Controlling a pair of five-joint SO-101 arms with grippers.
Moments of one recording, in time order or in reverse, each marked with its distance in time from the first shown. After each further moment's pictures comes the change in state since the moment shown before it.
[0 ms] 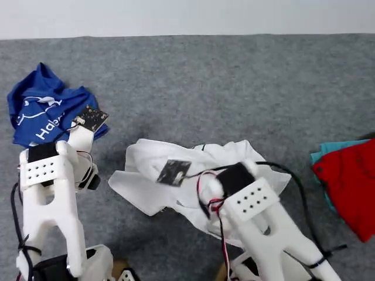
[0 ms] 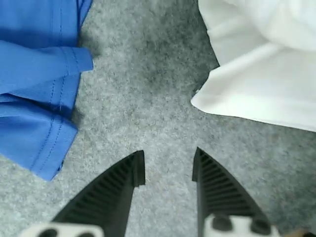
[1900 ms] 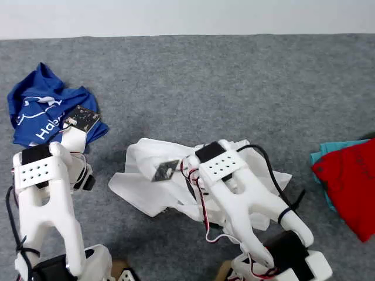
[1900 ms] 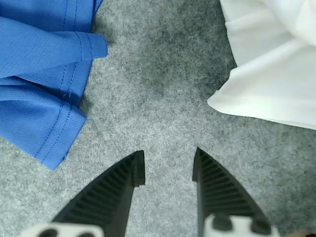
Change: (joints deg) left arm -3.1 0.0 0.0 0.0 0.0; right arm 4.3 26.4 -2.8 -8.5 8.0
